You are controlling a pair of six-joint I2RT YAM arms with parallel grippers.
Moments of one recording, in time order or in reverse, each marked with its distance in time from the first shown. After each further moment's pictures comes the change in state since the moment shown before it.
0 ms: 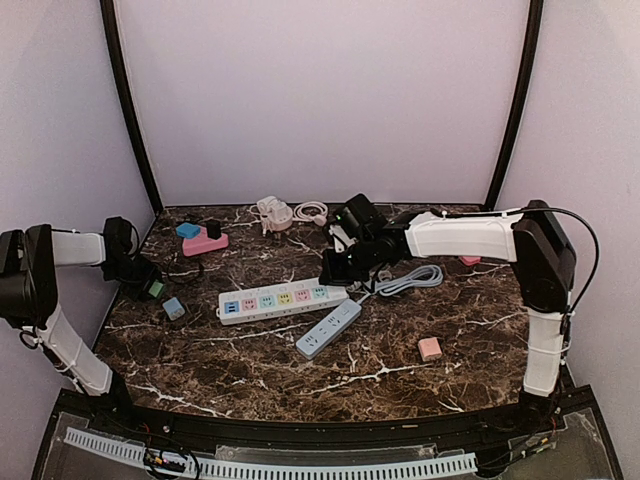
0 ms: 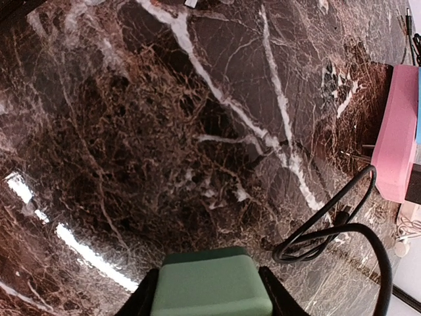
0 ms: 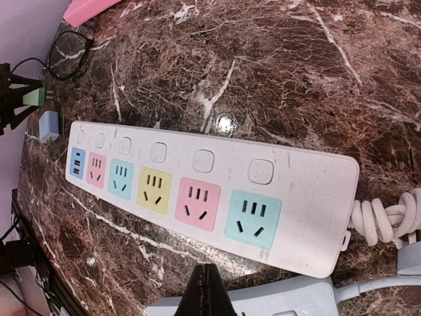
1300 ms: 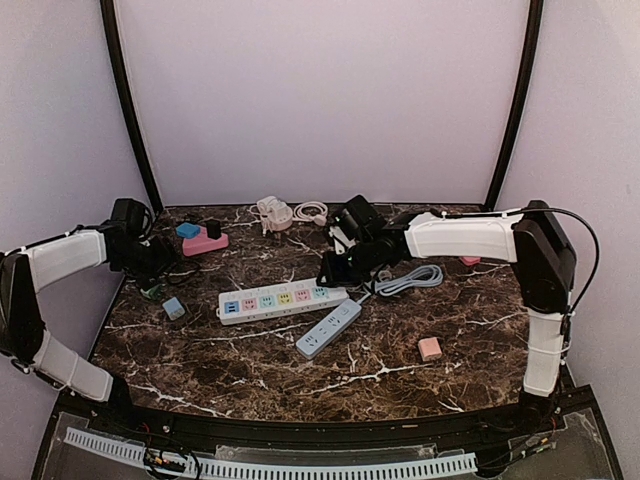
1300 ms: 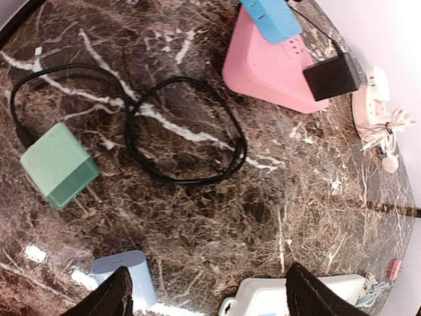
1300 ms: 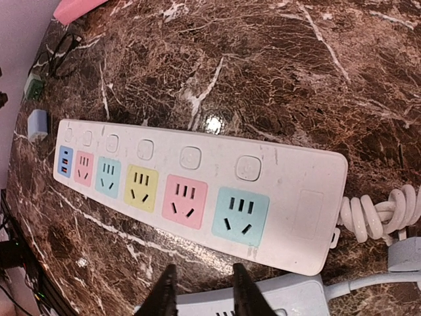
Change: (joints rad) left arm -0.178 -0.208 0.006 -0.040 -0.090 0.163; right arm 0.006 0.000 0.001 -0.025 0.035 -0.028
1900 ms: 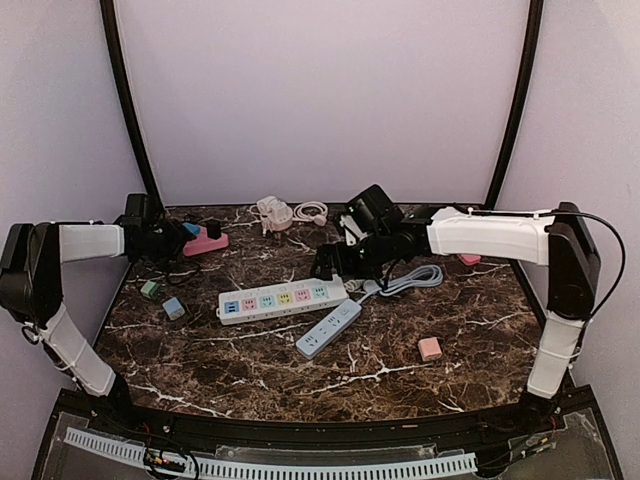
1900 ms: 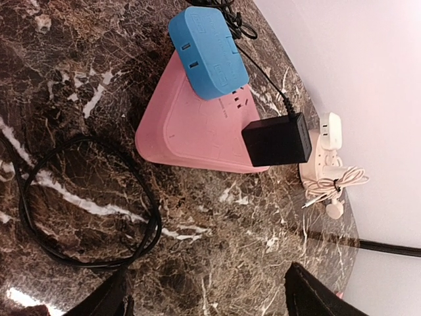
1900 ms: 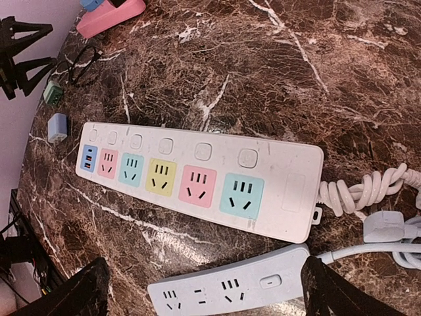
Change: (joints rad) left arm -0.028 0.225 0.097 0.296 0.111 -0.158; right arm 0.005 -0.138 -0.067 -0.010 0.039 0.005
